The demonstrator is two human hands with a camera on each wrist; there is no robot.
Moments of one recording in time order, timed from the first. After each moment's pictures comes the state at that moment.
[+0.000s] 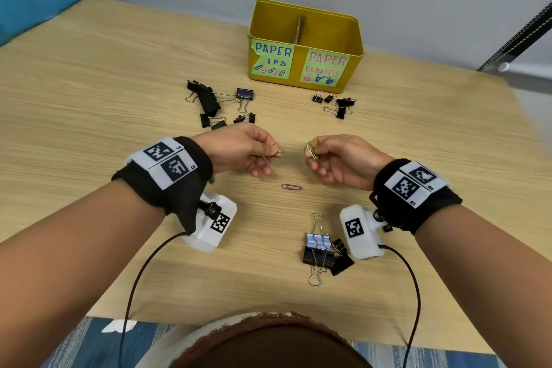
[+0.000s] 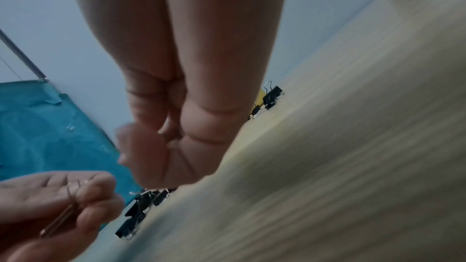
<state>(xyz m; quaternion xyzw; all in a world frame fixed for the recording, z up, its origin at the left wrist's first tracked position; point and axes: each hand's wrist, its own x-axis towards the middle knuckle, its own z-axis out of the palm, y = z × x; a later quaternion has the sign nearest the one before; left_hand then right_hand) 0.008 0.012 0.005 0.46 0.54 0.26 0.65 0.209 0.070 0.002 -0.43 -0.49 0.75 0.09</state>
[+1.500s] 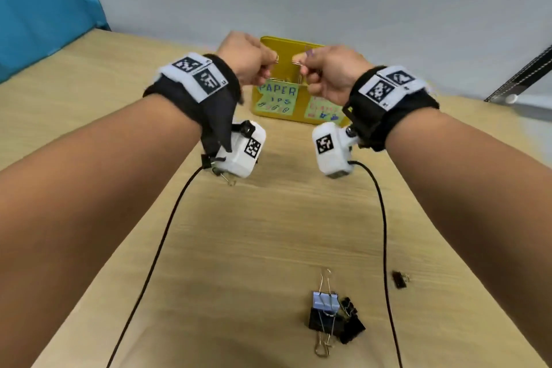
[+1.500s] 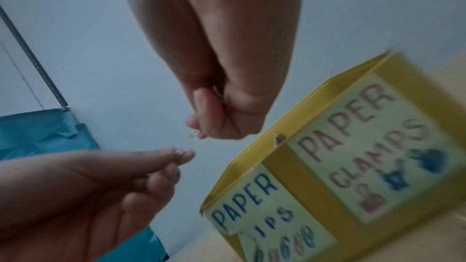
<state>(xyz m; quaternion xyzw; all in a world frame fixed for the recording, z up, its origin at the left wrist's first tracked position) -0.029 0.145 0.083 0.42 0.65 0.46 0.43 0.113 0.194 0.087 -0.48 -0.57 0.62 0.26</state>
